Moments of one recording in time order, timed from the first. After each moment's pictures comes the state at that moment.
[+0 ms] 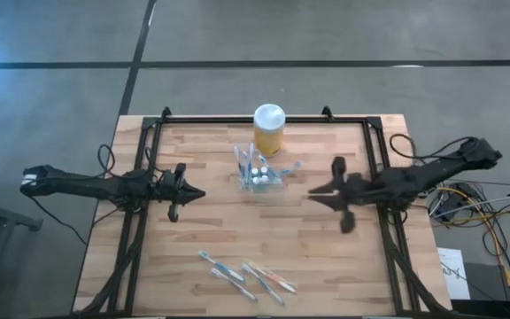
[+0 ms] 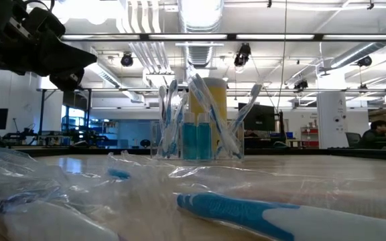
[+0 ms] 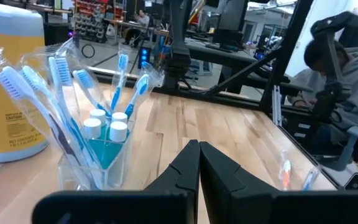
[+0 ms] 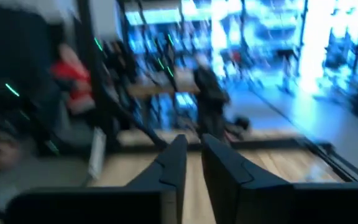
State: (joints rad) left arm -0.04 0.41 0.04 0.36 -0.01 -0.21; right arm 0.38 0.89 0.70 0.20 0.34 0.08
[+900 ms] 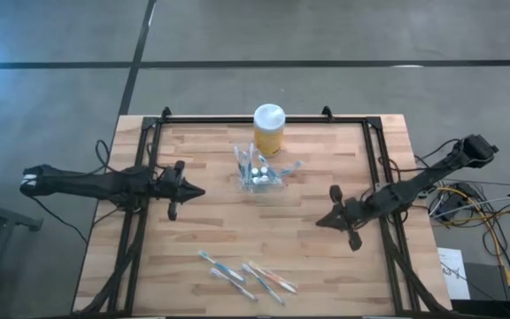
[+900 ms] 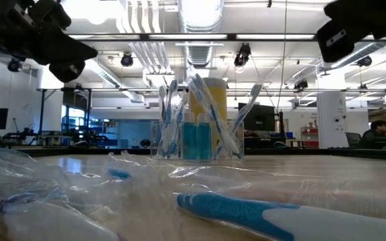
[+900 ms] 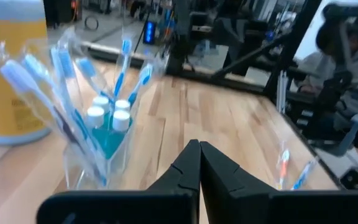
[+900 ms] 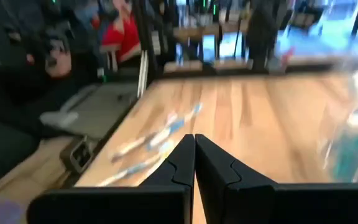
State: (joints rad) left arm -0.04 0.41 0.20 0.10 -0.02 -0.24; right arm 0.49 0.85 0.25 0.47 0.23 0.20
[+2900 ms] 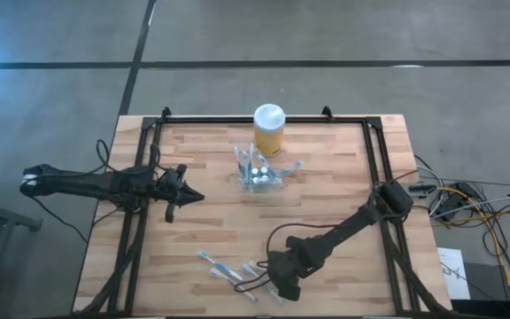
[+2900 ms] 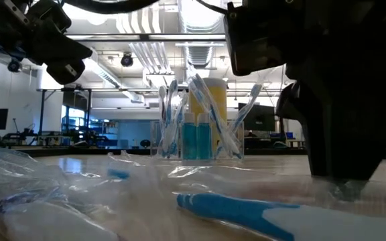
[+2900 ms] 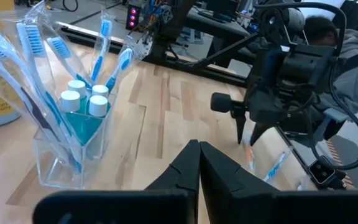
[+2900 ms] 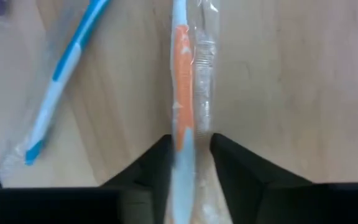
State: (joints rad) left arm -0.04 0.41 0.21 0.06 0.07 -0.29; right arm 0.52 2.11 1.45 -0.67 -0.01 0.79
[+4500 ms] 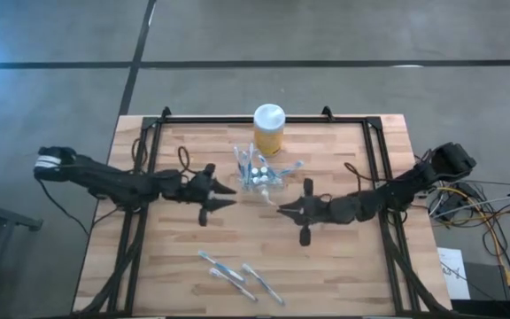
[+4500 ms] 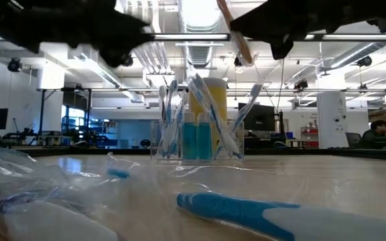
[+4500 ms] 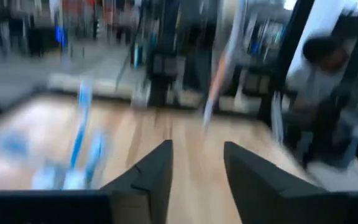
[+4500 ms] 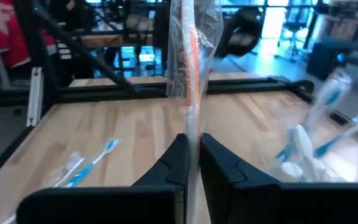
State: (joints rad) left arm -0.09 1.10 0.40 0.70 -0.03 -0.17; right arm 0.37 1.41 0.58 0.68 0.48 0.12
